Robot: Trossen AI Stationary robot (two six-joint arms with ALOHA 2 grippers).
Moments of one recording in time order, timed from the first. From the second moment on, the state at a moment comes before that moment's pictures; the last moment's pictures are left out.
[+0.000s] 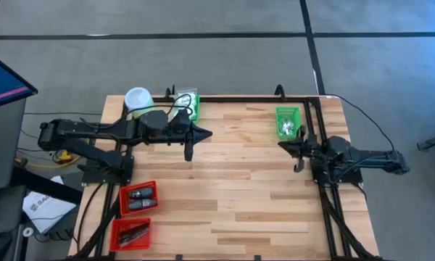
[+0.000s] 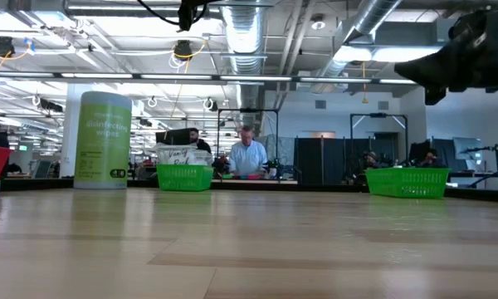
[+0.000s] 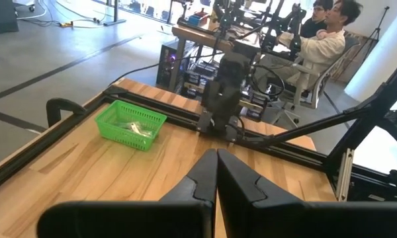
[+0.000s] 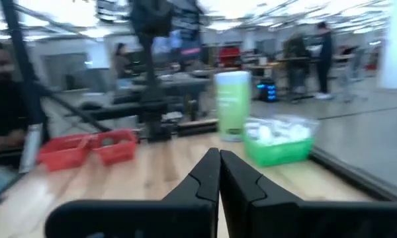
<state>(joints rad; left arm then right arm) 0.03 1.20 1.00 0.00 -0.13 -0.26 -0.04 0.00 0.01 0.09 0.16 0.06</state>
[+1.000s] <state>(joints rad) 0.00 1.18 0.99 0.00 -0.13 -0.23 -0.02 0.00 0.01 0.02 0.12 0.09</state>
